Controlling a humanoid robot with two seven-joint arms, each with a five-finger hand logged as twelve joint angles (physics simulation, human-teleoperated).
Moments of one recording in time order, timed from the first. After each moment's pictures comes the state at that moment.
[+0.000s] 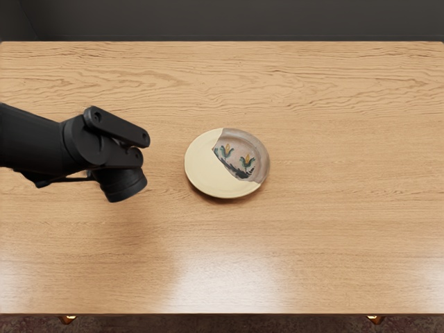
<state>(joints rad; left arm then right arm) -1.76 0.03 0.94 -1.34 -0.13 0.61 0.61 0.02 0.00 -0.08 0.15 0.04 -0.05 0.14</state>
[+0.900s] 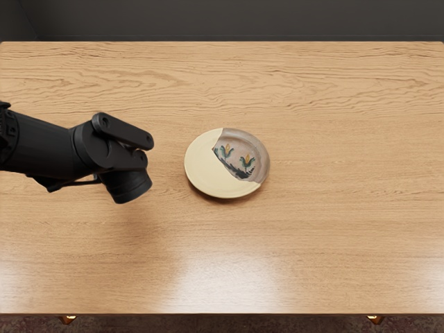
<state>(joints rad) -1.71 0.00 0.95 -1.26 -0.16 0.61 0.61 0.02 0.00 -0.08 0.15 0.04 -0.05 0.14</state>
